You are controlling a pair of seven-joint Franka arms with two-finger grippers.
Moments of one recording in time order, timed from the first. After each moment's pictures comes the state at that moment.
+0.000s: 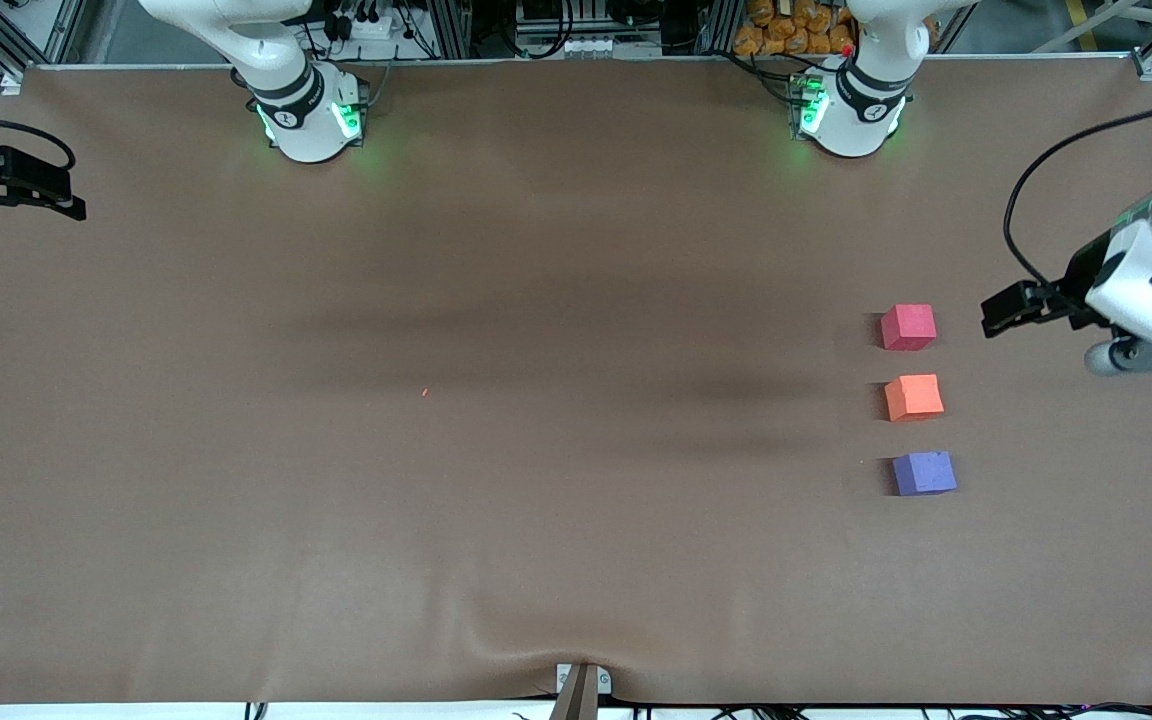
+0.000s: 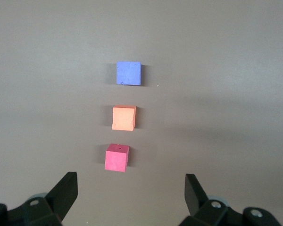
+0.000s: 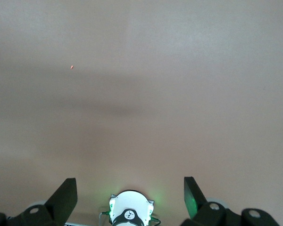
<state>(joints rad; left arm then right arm) 0.27 0.13 -0.39 -1.52 0.07 1.62 -0.22 0.05 0.10 -0.09 -1.31 0.04 1.20 -0.17</state>
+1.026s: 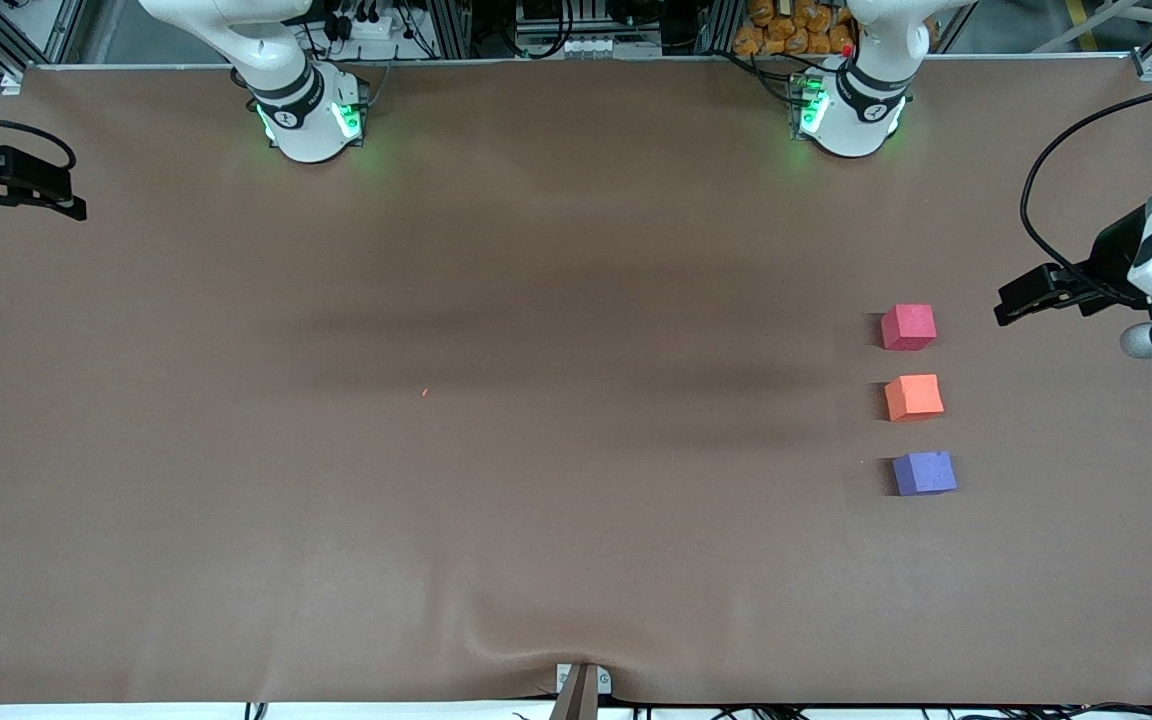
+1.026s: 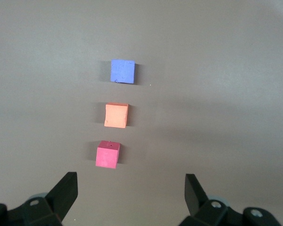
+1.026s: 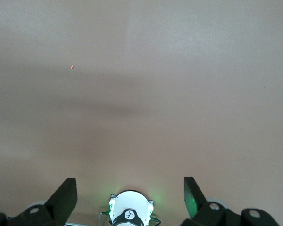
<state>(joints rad) 0.30 0.11 -0.39 -1.52 0.00 1.61 -0.22 0.05 0.10 -0.09 -1.31 0.04 1.20 -0.17</state>
